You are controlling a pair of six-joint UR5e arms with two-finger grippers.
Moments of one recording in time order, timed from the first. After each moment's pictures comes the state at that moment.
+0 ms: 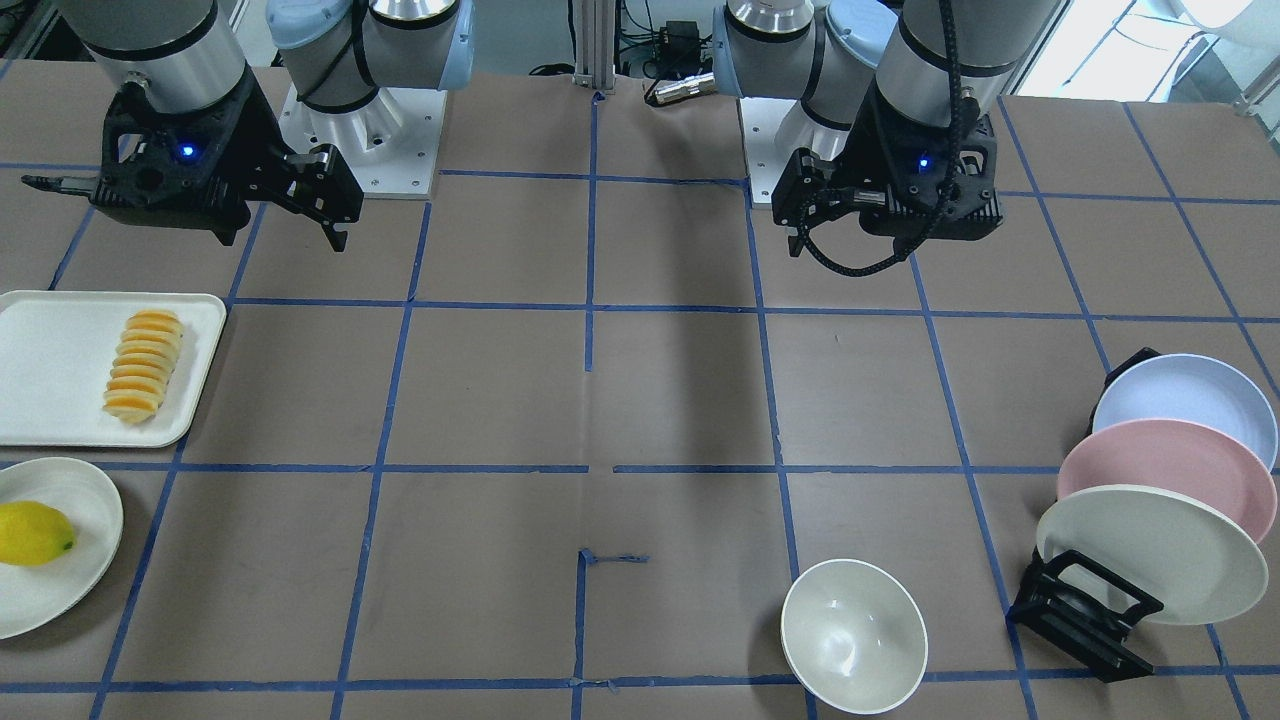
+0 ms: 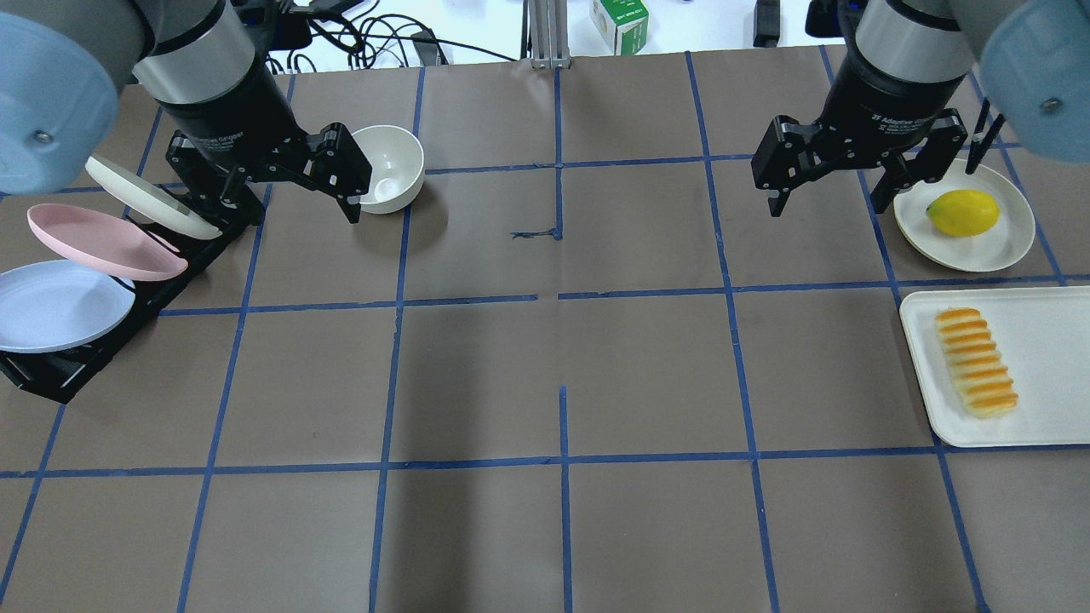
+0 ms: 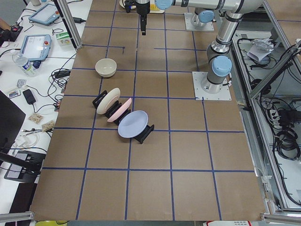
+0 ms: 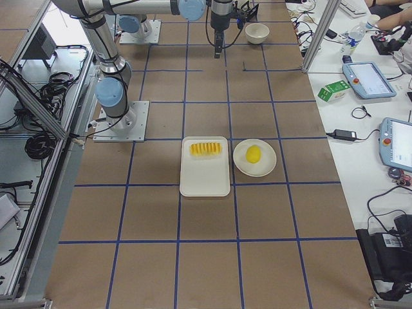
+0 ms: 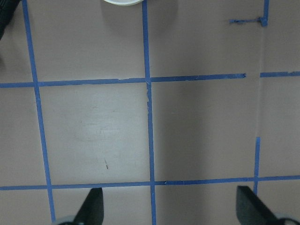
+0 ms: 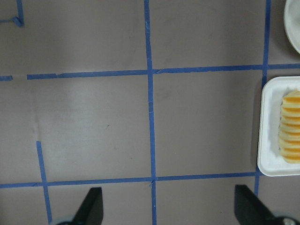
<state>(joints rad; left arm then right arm) -1.60 -1.59 -1.53 -1.63 1.57 -0.01 1.56 -1.58 1.57 -1.51 -1.59 0.01</state>
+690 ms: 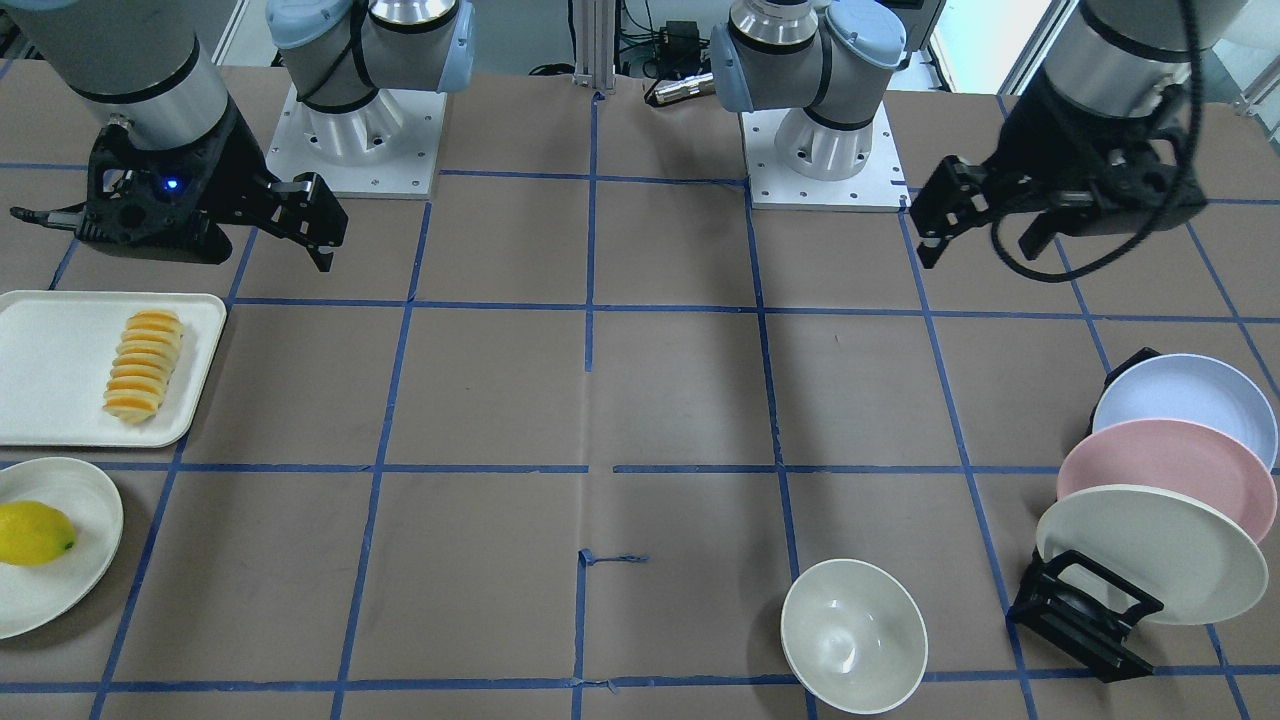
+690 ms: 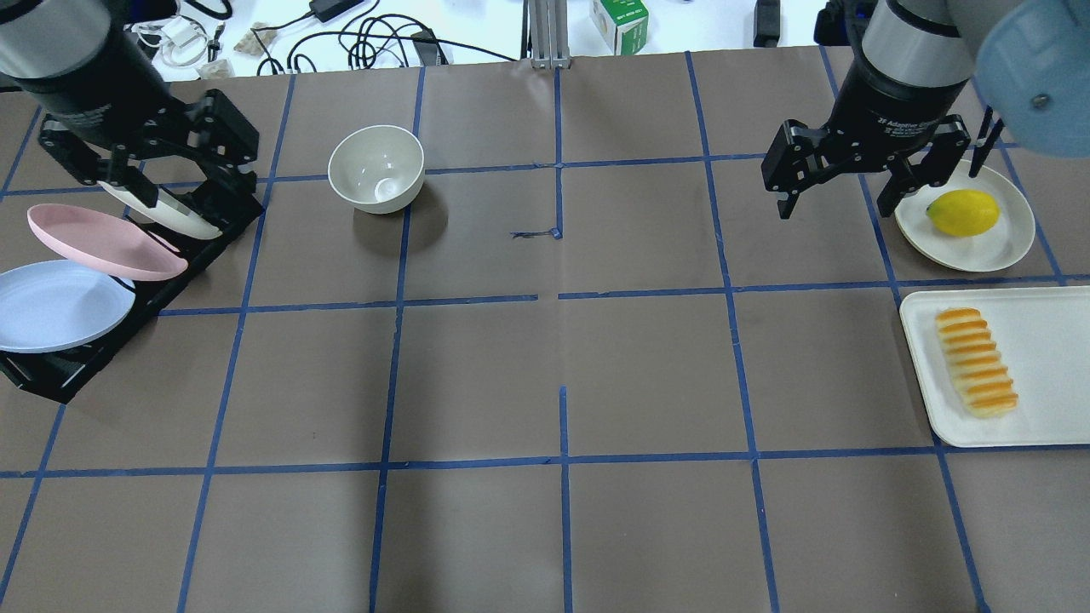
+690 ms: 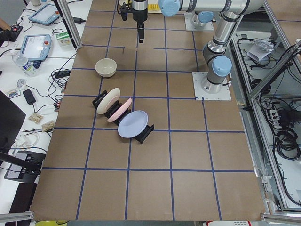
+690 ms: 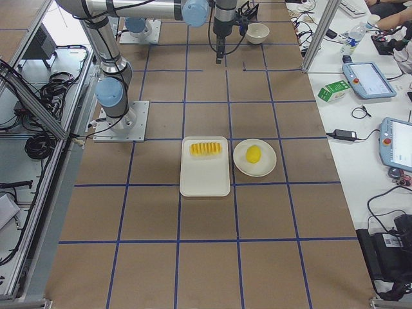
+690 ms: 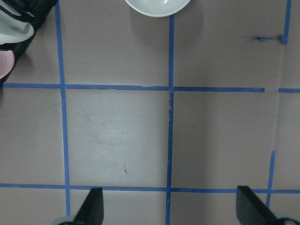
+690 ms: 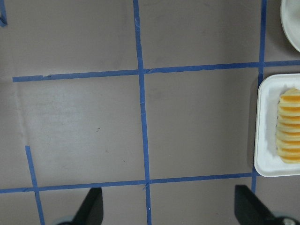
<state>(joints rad) -1.36 -1.56 -1.51 -1.63 1.57 0.05 1.51 -1.56 1.60 -1.53 -1.59 0.00</state>
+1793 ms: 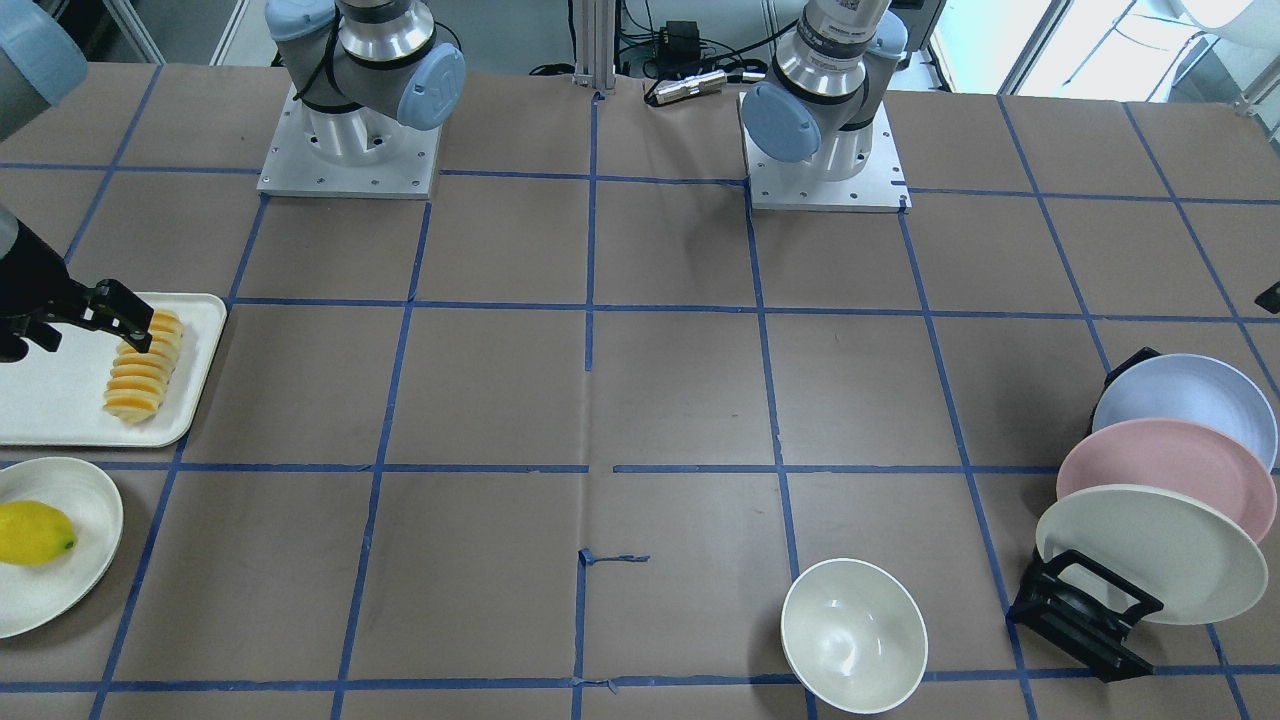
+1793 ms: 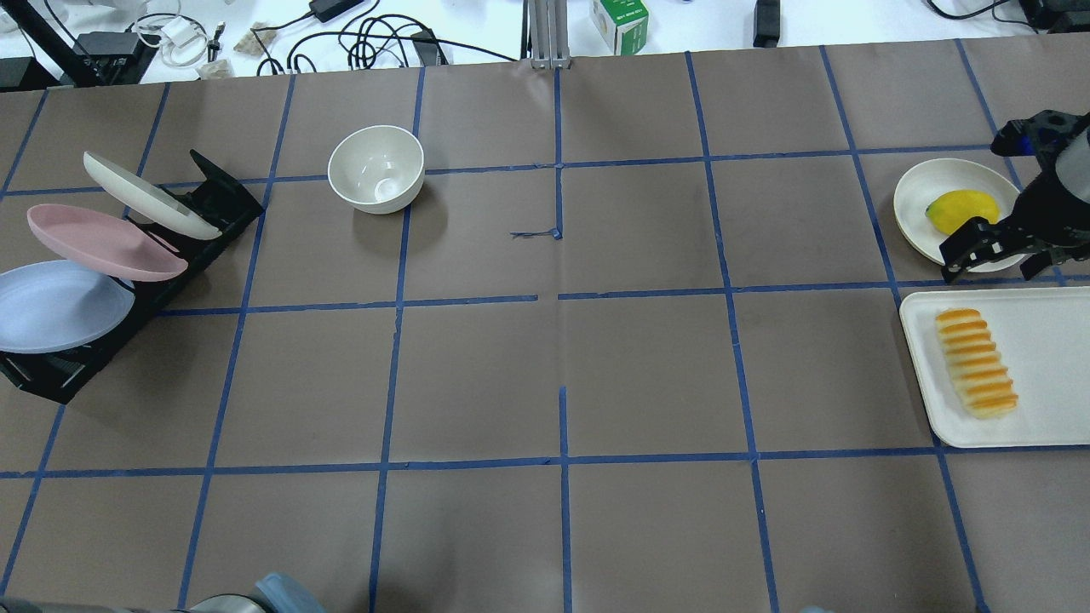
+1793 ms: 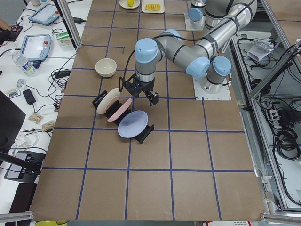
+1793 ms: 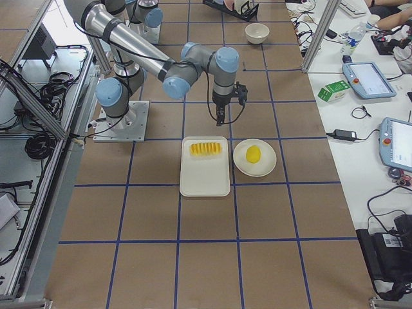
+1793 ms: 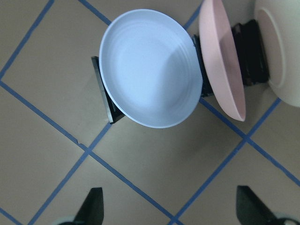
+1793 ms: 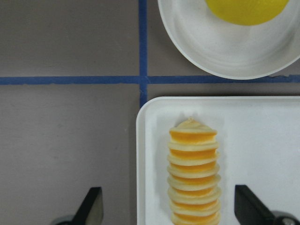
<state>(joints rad) -0.73 -1.72 -1.57 -1.39 1.58 0.08 1.03 -1.46 1.92 -2.00 -1.59 -0.54</state>
